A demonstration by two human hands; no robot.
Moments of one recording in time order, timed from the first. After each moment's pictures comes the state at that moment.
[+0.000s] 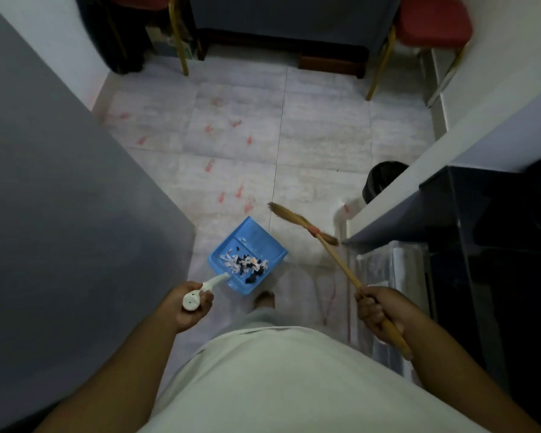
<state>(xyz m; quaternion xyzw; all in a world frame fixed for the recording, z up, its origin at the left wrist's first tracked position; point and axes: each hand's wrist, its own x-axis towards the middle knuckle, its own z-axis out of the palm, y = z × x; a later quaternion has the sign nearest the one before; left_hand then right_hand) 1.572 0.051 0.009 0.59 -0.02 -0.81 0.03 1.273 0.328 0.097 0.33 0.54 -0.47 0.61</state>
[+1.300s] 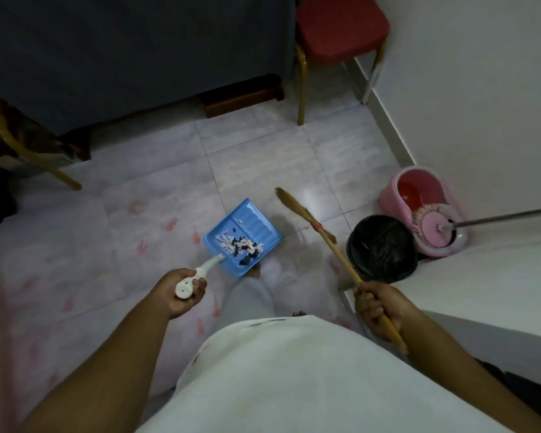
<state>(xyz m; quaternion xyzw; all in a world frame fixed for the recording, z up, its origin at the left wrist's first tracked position) 1.001 -0.393 0.004 0.59 -0.16 -0.77 -0.18 0.863 0.009 0.068 0.50 0.34 -0.61 0.51</state>
